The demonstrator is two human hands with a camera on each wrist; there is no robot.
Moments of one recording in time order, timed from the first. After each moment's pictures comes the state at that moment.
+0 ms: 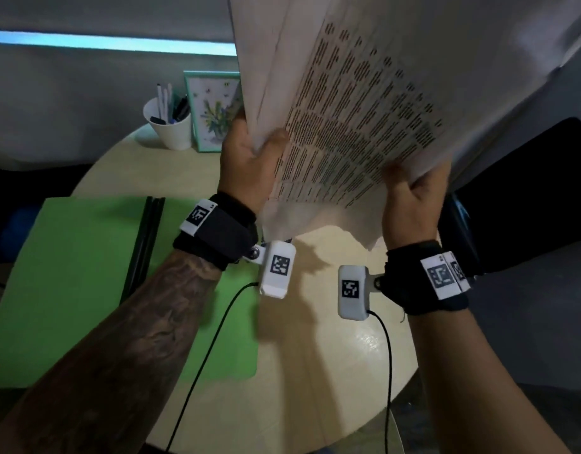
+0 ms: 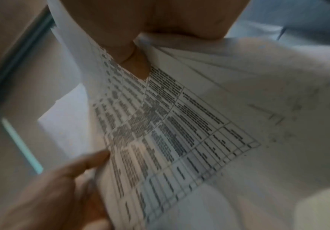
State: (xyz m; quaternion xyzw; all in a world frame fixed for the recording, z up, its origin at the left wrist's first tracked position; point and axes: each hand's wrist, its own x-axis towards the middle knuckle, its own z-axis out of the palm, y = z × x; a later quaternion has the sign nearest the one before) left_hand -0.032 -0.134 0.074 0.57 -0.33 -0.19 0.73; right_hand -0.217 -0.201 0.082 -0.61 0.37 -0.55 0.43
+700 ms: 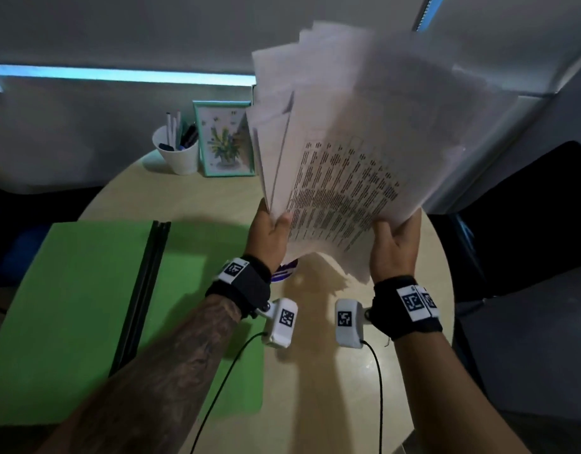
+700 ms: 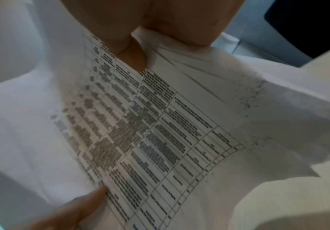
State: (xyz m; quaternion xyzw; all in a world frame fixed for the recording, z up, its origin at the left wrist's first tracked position) left_hand -0.034 -0.140 -0.032 0.67 -0.33 -0.26 0.61; right_hand -0.211 -0.215 0.012 -0.58 0.44 -0.51 0.46
